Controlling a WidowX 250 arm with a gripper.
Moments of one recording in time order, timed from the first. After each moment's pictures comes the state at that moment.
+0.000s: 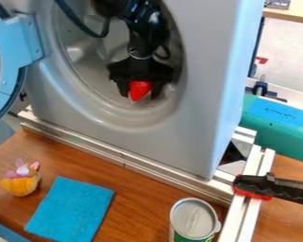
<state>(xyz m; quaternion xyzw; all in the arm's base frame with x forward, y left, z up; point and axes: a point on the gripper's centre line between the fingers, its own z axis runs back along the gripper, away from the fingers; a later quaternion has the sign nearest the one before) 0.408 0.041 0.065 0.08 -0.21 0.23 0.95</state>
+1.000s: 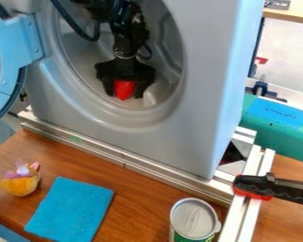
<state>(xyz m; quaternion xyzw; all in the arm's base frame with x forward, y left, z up) 0.423 0.071 0.038 0.08 -0.16 0.22 0.96</state>
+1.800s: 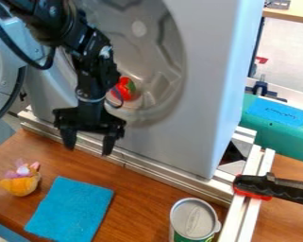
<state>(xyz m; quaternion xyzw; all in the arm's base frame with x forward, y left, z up) 0.284 0.053 0.027 0.09 -0.03 0.20 0.98</state>
